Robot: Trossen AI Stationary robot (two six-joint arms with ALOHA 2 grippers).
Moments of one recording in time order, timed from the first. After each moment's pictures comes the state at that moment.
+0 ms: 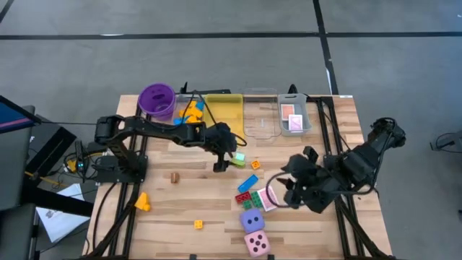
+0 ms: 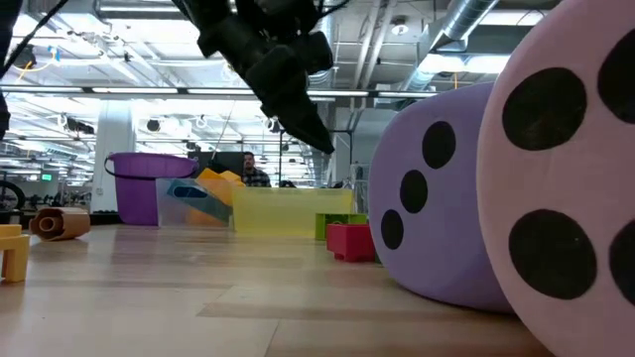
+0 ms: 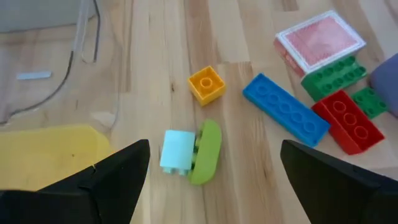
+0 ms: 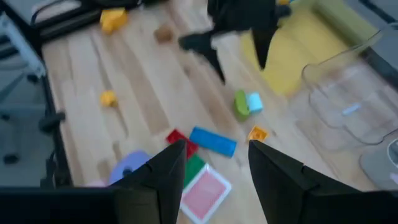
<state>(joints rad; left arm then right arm) 0.11 1.71 1.13 -0.24 0.11 0.18 0.66 1.51 1.77 -1.36 0.66 1.00</state>
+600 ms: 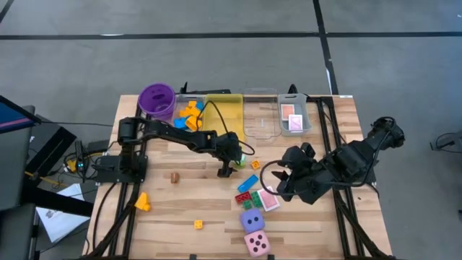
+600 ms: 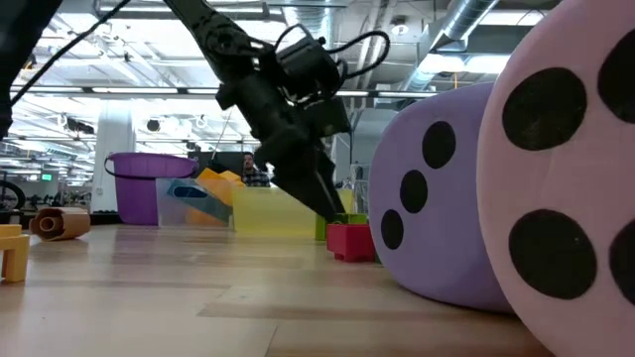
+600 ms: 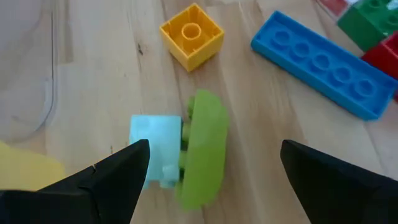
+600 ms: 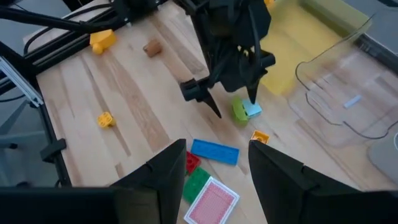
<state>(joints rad) 0.11 1.94 1.13 -0.10 0.15 0.28 0.59 1.51 1.77 -1.33 0.65 1.05</state>
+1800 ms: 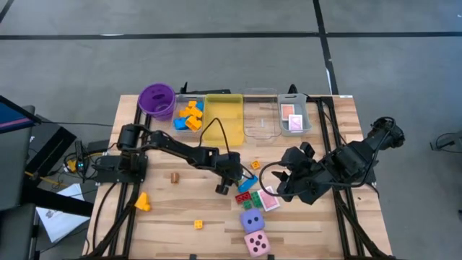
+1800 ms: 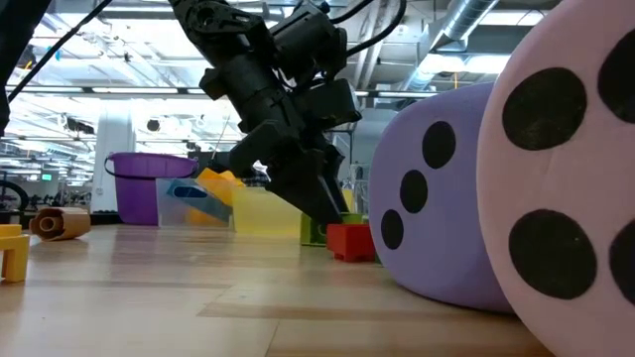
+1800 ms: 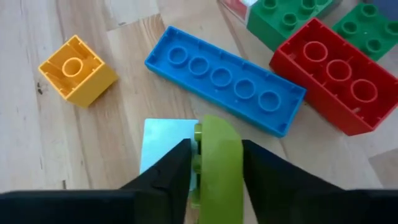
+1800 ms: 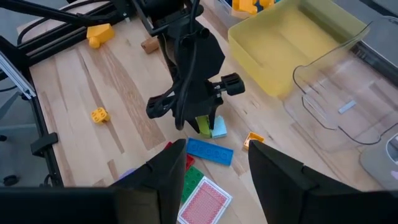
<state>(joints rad) -0.06 1.97 1.13 -0.10 0.05 0.28 0.59 1.51 1.76 -1.33 0.65 1.01</state>
